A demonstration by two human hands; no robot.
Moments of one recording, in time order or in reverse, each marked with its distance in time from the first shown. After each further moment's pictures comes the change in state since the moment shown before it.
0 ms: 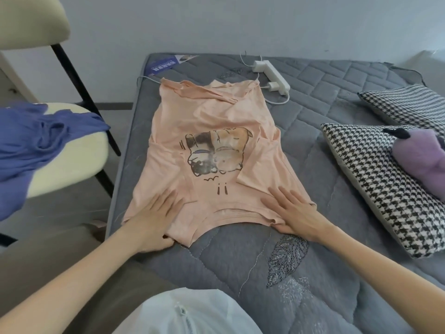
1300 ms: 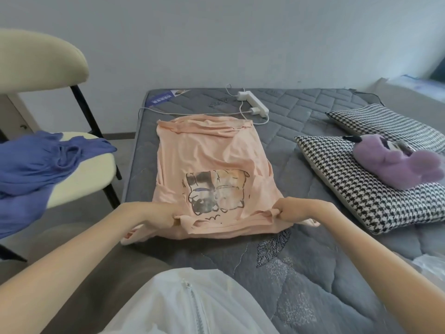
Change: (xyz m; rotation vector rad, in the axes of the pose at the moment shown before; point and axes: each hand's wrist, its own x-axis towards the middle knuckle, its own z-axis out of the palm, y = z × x) left_hand -0.040 0.026 -0.079 -0.297 -0.312 0.027; right_hand -0.033 -0.040 -0.104 0.404 -0.505 0.316
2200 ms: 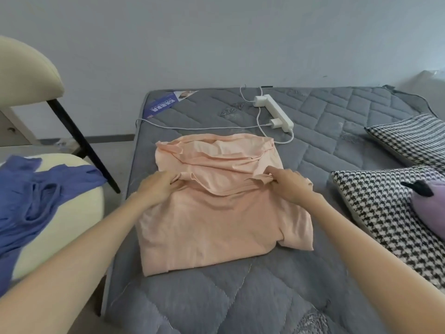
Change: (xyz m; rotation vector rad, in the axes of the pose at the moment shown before) left_hand 0.144 -0.102 -0.164 -0.245 0.688 -0.135; right_hand 0.178 0.008 -0.162 0.080 0.557 0.092
